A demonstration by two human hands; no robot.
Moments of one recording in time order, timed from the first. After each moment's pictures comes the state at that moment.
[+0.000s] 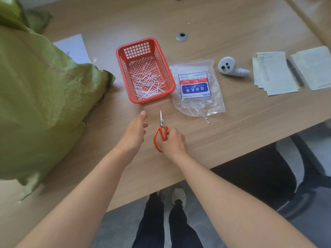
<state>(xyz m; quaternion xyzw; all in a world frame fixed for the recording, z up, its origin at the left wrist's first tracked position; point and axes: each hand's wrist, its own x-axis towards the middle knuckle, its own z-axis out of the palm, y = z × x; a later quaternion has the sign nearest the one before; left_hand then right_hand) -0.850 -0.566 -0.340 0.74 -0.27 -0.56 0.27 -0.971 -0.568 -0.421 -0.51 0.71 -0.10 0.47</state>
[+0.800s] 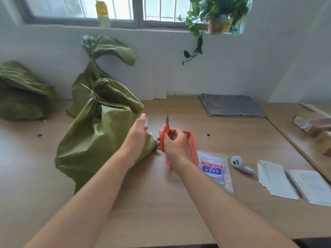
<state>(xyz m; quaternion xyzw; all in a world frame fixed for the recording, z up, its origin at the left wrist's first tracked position) -0.778 -0.501 -0.104 0.66 -0.29 -0.37 0.59 -0.881 -0.565 -0.158 -0.52 0.47 -0.43 0.57</state>
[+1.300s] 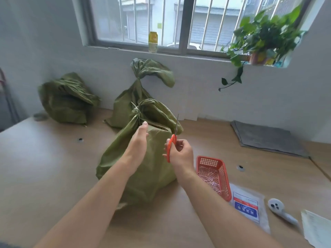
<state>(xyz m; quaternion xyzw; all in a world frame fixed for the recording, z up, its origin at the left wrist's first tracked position) -0.654 -0.458 -0.077 0.65 -0.27 -0.32 0.64 -0.759 -0.542 -0.130 -0.57 0.41 -0.40 0.59</state>
